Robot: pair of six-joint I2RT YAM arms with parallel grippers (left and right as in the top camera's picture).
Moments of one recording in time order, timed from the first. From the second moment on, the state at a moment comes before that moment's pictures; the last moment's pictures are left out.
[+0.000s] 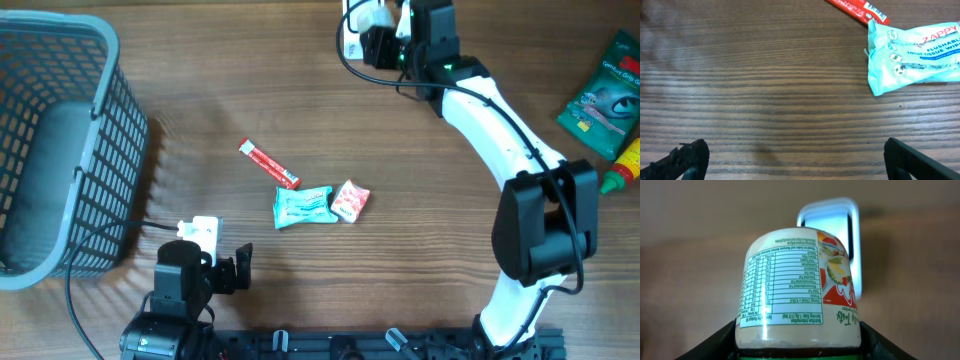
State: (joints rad) left arm -0.16 0.33 0.27 -0.78 0.02 -0.13; right arm 0.27 1.98 1.55 -0.17 -0.12 0.34
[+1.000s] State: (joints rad) left arm -0.16 0.33 0.27 -0.78 0.02 -0.13; right arm 0.31 2.21 1.70 -0.02 0.23 0.30
